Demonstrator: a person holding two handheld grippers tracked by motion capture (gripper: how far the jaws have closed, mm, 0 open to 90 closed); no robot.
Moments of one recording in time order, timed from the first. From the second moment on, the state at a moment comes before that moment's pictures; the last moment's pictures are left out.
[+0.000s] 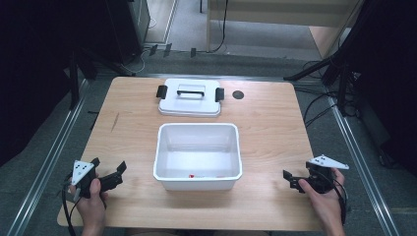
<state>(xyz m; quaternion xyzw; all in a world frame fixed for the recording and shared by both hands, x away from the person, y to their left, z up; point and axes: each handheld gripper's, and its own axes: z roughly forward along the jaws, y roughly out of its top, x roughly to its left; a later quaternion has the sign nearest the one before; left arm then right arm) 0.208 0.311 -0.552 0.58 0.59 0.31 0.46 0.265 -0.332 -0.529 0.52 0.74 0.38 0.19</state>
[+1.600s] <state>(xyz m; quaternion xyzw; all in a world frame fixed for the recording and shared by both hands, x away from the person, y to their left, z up) 0.208 0.311 -0.552 0.58 0.59 0.31 0.46 0.232 -0.354 -0.550 0.56 0.72 0.35 0.23</state>
